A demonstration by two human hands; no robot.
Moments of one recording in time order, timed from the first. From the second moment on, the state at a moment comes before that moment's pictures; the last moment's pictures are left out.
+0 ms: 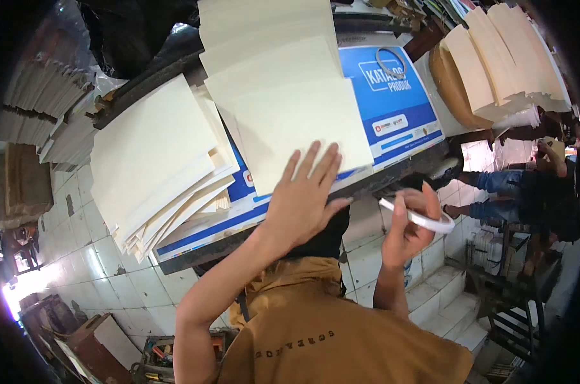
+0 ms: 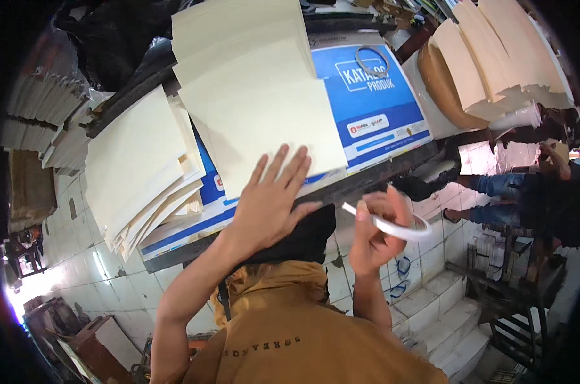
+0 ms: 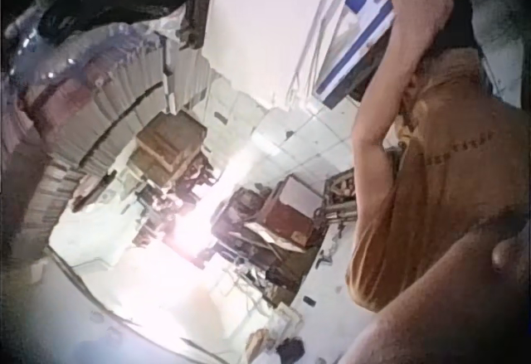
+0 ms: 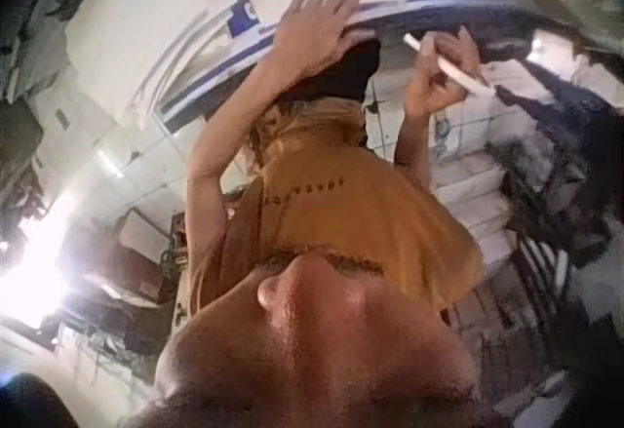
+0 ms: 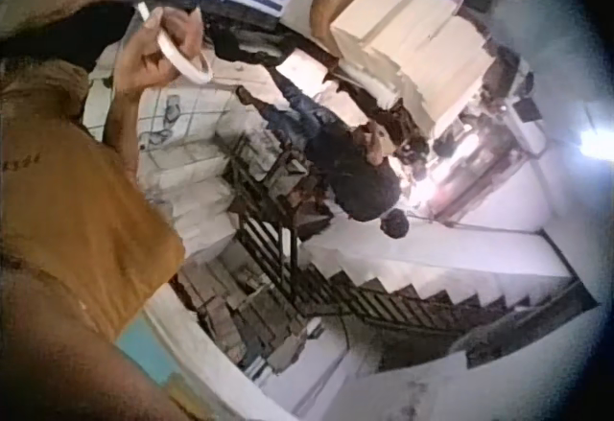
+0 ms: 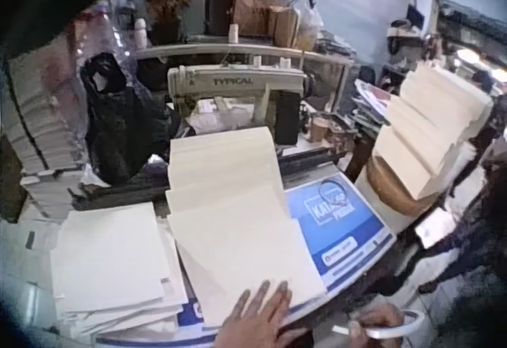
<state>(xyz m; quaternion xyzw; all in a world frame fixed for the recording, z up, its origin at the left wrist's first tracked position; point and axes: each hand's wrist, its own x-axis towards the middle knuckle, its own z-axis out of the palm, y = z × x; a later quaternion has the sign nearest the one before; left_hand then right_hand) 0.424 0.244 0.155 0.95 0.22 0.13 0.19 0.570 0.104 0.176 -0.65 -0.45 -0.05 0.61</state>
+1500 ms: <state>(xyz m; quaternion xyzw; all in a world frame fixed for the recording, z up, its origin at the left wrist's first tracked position) 0.321 0.172 0.154 0.83 0.45 0.20 0.25 0.466 0.178 0.155 -0.69 -0.59 0.08 0.41</state>
